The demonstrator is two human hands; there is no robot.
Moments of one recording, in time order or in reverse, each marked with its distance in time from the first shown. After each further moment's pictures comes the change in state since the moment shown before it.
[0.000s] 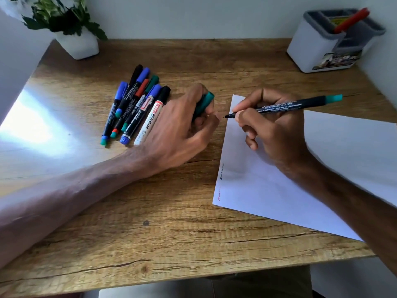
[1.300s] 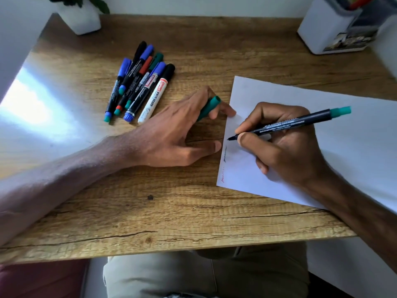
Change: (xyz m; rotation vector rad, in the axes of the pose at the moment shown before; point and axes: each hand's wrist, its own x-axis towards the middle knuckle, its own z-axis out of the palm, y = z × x) left_hand -0.025 0.005 -0.024 0.006 -0.403 0.114; right_hand -0.052 -0.017 -0.004 -0.149 -0.180 0.065
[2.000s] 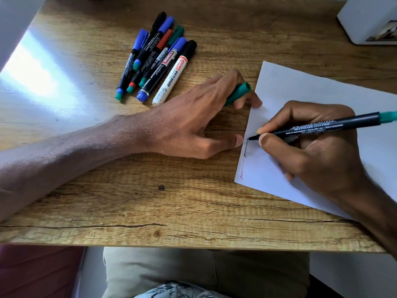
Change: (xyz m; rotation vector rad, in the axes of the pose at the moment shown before) left_hand -0.001 -0.005 0.001 0.002 -0.026 0.027; right_hand -0.001 -0.004 0.002 -0.145 -0.060 -0.065
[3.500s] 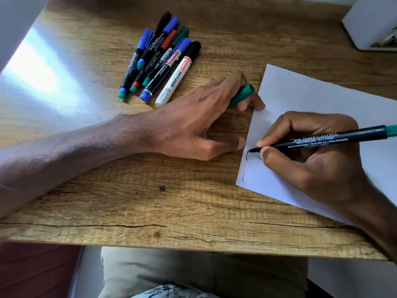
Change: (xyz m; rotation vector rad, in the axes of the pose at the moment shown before) left_hand -0.002 -0.001 0.004 0.035 0.034 -0.001; right_hand -0.002 -0.007 -0.003 -0.093 -0.099 -0.112
